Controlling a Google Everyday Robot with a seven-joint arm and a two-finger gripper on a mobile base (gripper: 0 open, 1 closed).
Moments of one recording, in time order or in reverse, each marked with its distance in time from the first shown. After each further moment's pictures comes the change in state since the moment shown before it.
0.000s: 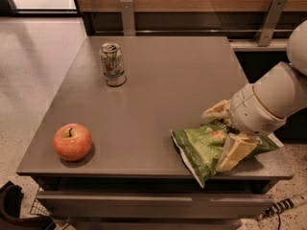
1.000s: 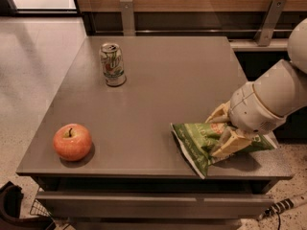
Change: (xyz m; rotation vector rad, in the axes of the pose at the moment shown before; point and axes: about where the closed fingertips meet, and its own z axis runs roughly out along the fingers) arm -0.003 -0.001 0.000 0.002 0.005 0.006
